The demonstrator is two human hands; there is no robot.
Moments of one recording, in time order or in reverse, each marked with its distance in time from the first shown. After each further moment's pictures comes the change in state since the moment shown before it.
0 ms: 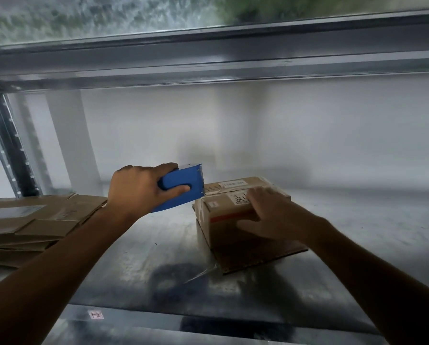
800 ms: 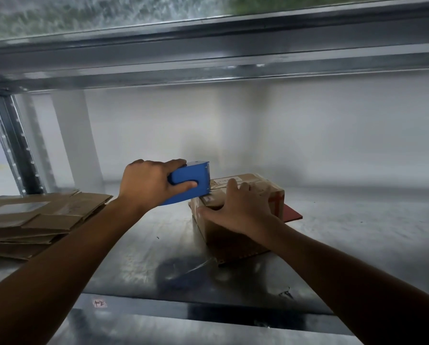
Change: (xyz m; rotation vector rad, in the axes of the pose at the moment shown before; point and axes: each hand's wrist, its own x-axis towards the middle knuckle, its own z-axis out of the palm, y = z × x) left_hand 0.000 0.010 0.006 -0.014 0.056 0.074; right_hand 0.026 -0.076 0.025 -0.034 0.062 0.277
